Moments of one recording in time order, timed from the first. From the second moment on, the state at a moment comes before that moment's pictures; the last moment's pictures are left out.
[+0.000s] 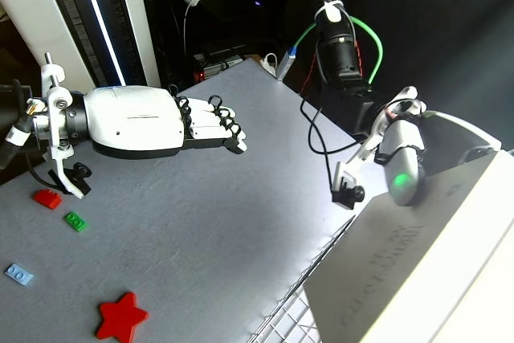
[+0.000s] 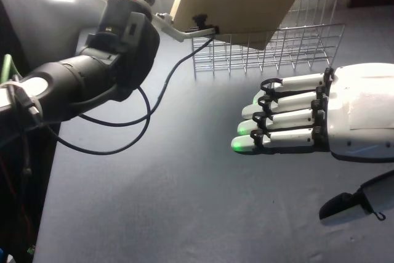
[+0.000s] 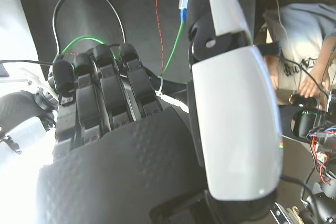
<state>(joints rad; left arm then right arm) 0.36 -1.76 2.07 -0.34 -0.98 -0.40 -0.44 -0.87 1.00 -1.09 0.64 -0.31</state>
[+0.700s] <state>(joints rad) 0.42 -1.80 2.12 -0.40 -1.05 -0.44 -0.44 -0.89 1.00 -1.09 0.64 -0.32</state>
